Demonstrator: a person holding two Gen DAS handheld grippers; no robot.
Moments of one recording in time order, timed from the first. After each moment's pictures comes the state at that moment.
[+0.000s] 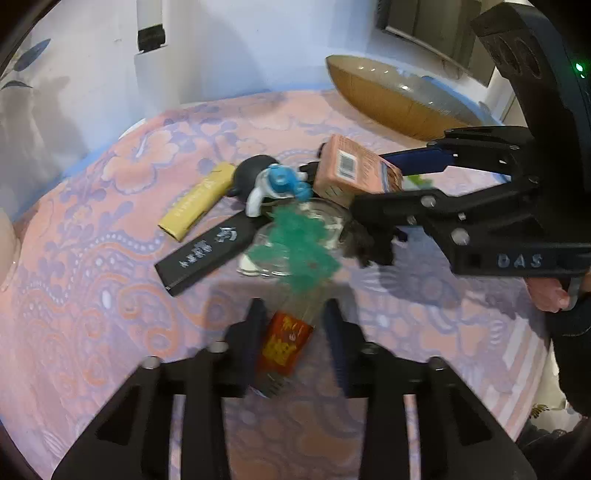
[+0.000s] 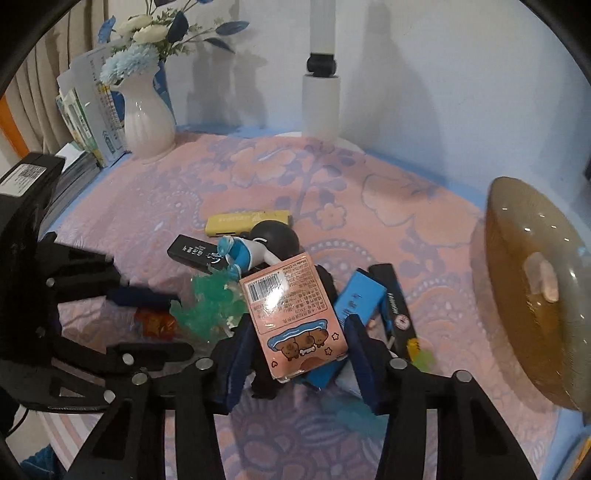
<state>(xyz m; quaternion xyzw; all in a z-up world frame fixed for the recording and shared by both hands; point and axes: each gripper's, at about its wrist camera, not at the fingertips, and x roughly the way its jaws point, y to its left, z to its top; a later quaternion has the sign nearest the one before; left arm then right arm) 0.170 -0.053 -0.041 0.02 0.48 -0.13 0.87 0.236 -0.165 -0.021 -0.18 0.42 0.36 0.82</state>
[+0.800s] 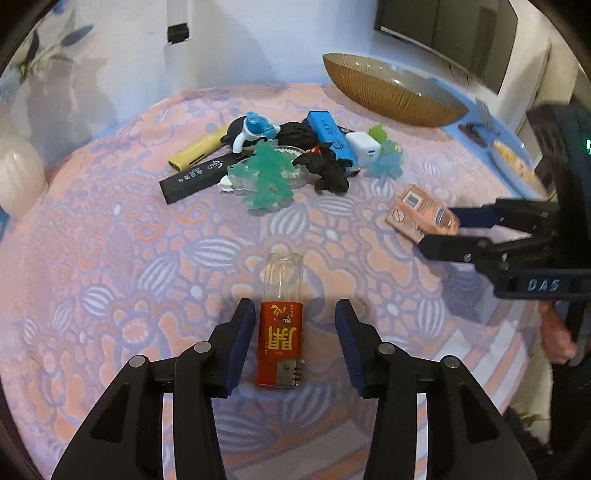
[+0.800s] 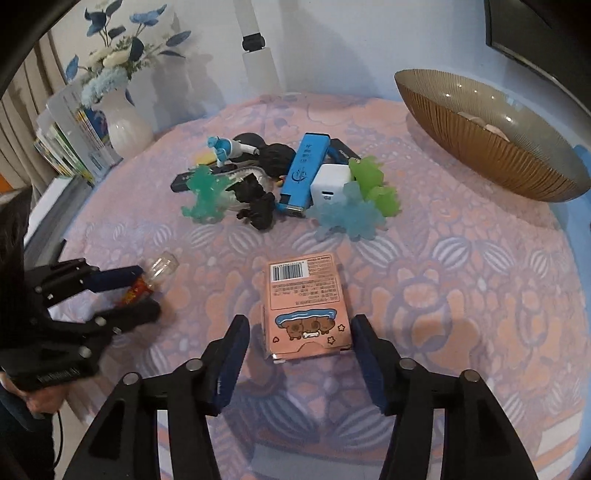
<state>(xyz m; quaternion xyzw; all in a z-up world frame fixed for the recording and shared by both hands) 0.099 -0.076 -0.047 0.01 0.47 -0.08 0.88 0.161 -0.250 -0.046 -0.07 0.49 0.29 0.82</state>
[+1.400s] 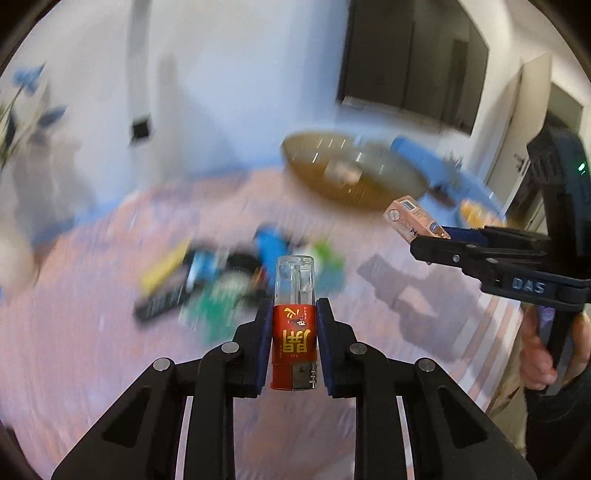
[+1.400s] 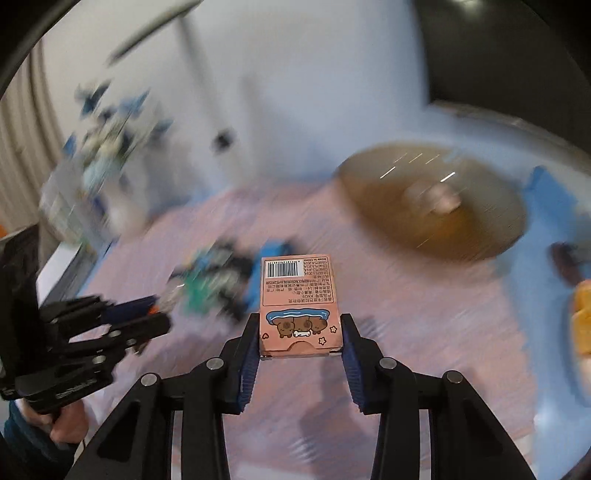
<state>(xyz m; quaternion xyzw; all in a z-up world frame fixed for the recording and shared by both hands) 0.139 -0.117 0.037 -0.01 0.36 -0.13 0.92 0.186 -0.311 0.042 0.00 0.39 0.25 0.89</state>
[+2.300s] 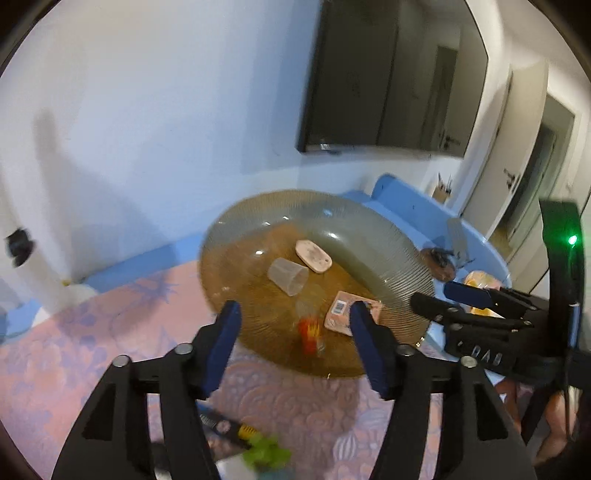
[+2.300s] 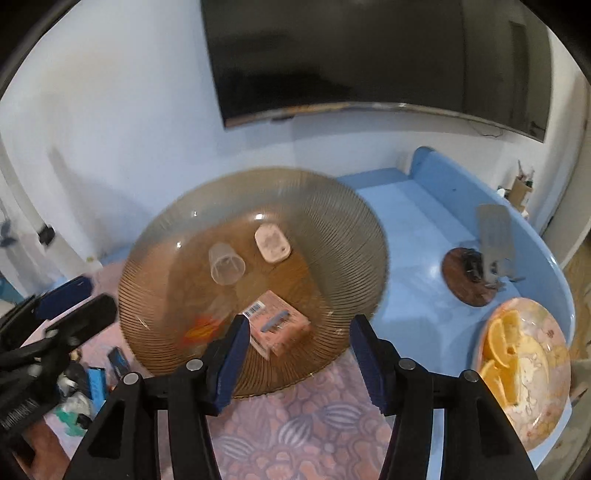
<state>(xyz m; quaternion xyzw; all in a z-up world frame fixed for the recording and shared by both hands) 0.295 -0.188 0.064 -0.03 0.35 -0.17 0.92 0.316 -0.391 0.047 0.03 0.42 0.03 0.91</state>
